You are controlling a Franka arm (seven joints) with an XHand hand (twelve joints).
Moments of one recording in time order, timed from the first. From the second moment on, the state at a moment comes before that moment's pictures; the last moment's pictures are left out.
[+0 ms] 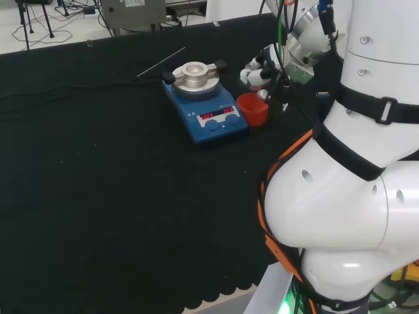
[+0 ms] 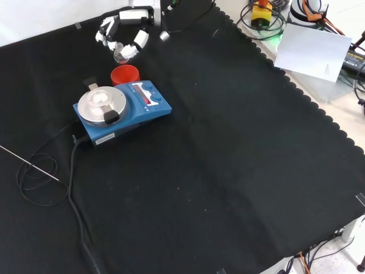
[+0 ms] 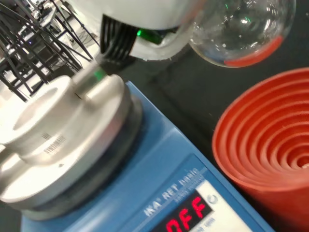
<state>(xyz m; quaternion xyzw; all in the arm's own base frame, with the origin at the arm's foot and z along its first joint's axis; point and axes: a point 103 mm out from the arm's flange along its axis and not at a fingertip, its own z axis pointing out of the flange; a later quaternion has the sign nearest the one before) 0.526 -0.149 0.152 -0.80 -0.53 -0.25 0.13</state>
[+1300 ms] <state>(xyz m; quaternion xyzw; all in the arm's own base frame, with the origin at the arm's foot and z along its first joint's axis) 0.597 -0.079 0.198 -0.76 -0.55 -0.30 0.20</state>
